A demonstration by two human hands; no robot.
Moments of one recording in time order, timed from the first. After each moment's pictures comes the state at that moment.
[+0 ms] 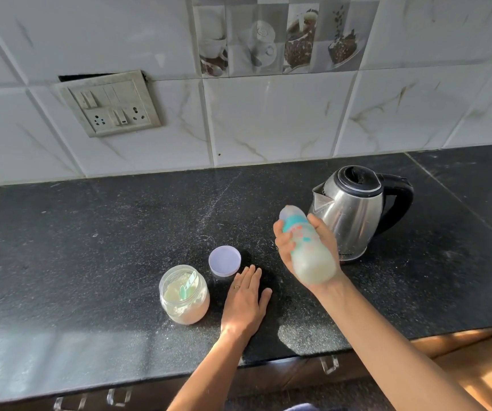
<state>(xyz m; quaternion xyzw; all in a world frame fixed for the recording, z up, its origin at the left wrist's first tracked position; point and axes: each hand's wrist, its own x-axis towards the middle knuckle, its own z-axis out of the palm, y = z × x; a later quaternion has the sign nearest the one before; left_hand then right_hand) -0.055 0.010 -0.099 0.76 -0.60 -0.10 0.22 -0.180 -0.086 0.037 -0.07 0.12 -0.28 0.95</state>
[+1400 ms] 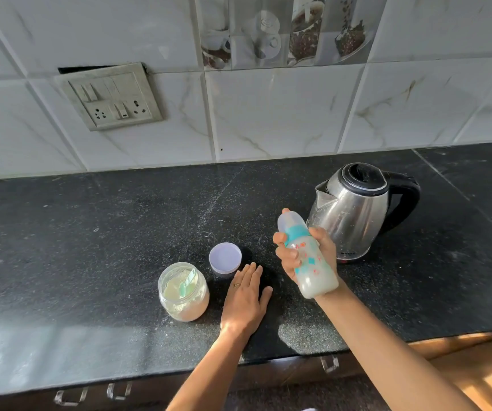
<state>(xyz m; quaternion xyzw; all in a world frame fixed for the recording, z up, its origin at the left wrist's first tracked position) -0.057 0.010 -0.098 0.76 -0.60 -0.10 0.23 -0.177 -0.093 0.008 -0.09 0.18 -0.30 0.93</state>
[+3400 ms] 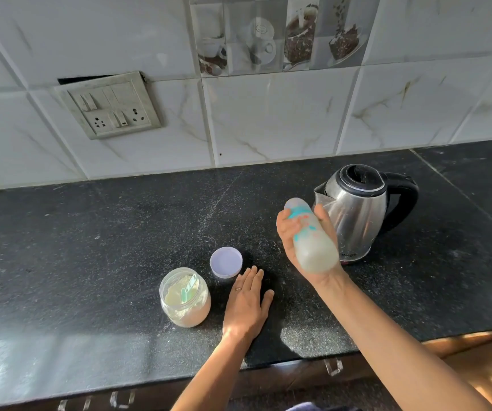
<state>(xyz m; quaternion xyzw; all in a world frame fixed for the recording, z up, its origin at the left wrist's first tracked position) -0.056 0.009 -0.100 0.76 -0.60 -0.09 0.23 -0.173 -0.100 0.035 0.05 0.04 -0.26 0.96</state>
